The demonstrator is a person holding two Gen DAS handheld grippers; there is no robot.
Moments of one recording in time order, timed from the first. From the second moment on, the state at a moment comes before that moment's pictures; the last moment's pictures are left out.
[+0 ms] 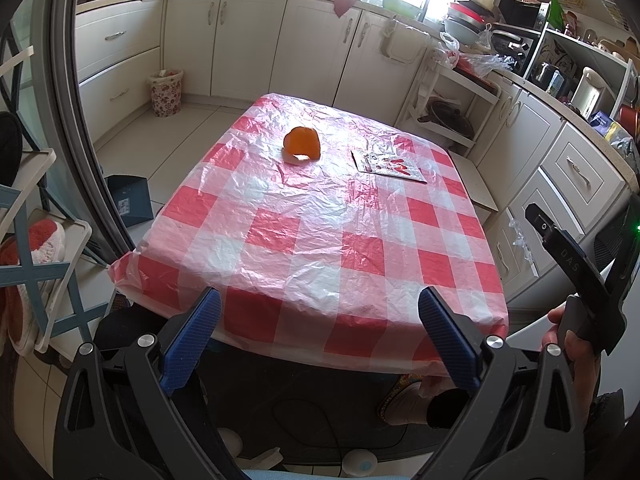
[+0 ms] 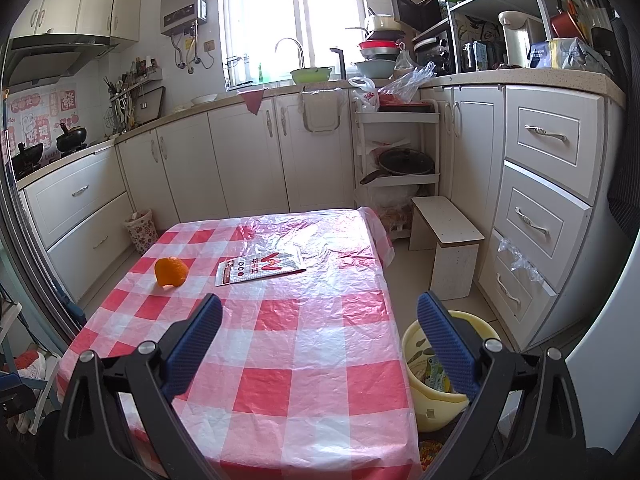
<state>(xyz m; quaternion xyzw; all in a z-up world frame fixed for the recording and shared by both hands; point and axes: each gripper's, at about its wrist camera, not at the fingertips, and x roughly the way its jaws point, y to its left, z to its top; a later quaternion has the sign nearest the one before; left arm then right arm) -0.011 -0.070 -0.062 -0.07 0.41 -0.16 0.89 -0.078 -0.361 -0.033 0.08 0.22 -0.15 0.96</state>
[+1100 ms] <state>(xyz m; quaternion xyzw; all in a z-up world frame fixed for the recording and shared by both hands) -0.012 -0.071 -0.065 -0.07 0.42 -0.15 0.89 -0.079 -0.360 -0.033 0.08 0.22 -0.15 0.96</state>
